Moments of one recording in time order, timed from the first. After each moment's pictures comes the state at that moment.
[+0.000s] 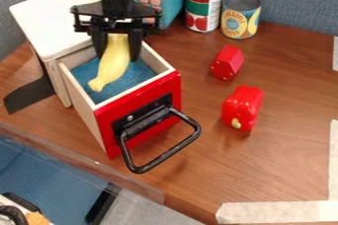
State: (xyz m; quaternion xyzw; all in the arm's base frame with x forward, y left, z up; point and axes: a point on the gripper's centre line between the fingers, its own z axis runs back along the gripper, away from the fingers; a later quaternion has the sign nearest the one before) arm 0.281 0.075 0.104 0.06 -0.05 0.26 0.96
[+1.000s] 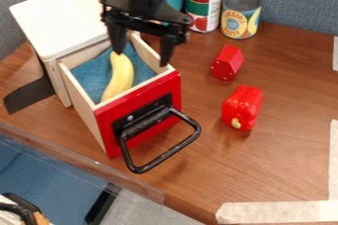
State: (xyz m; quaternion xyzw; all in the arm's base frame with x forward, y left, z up) arm 0.285 0.033 0.115 0.09 -0.06 0.11 0.99
